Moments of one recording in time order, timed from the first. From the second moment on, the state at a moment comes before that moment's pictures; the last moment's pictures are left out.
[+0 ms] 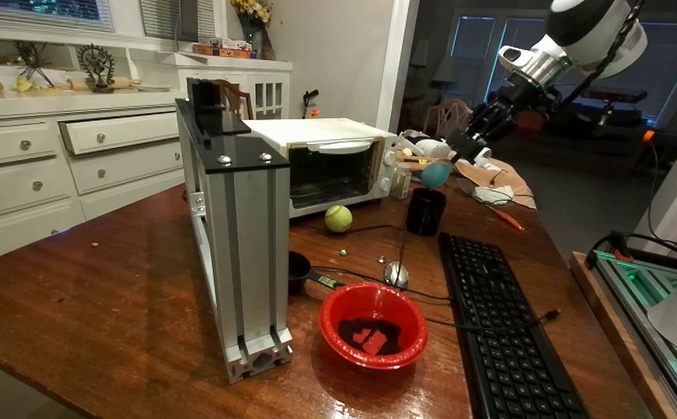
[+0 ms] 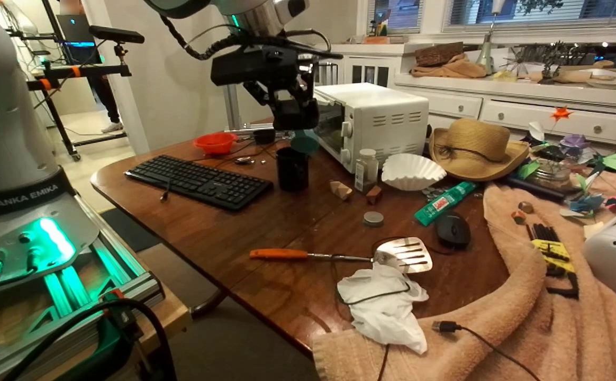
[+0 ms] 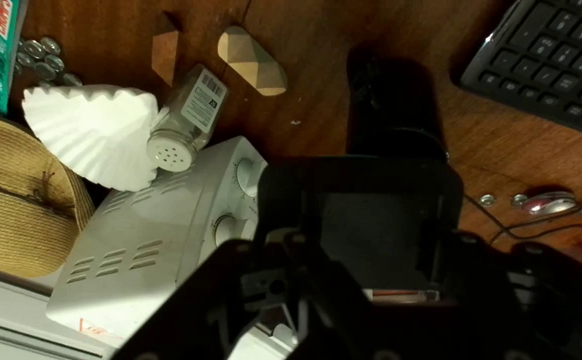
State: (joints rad) arm 0.10 -0.38 -0.71 -2.72 0.42 2.77 -1.53
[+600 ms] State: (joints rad) arm -0.24 -0.49 -0.28 -2.74 -0.04 2.62 -1.17
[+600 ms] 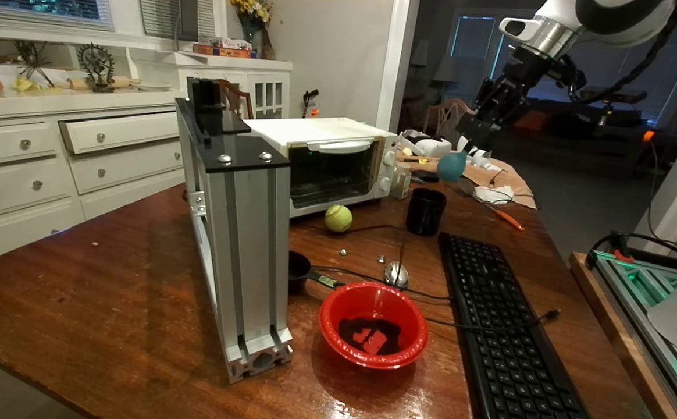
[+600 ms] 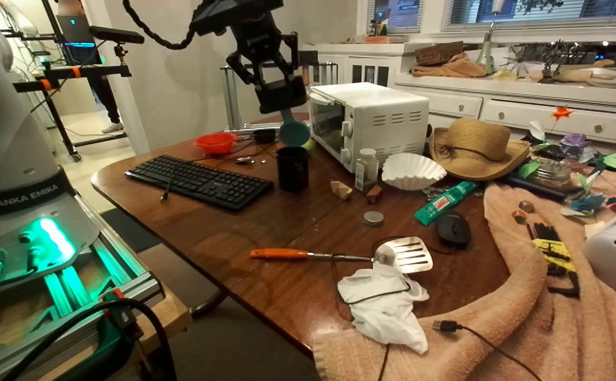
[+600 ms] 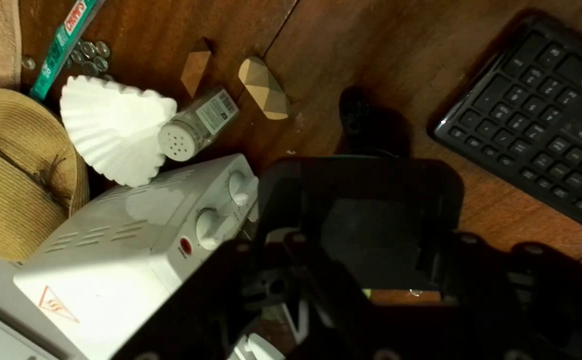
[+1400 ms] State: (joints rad) arm -0.02 -0.66 0.07 -2.70 -0.17 2.24 -0.63
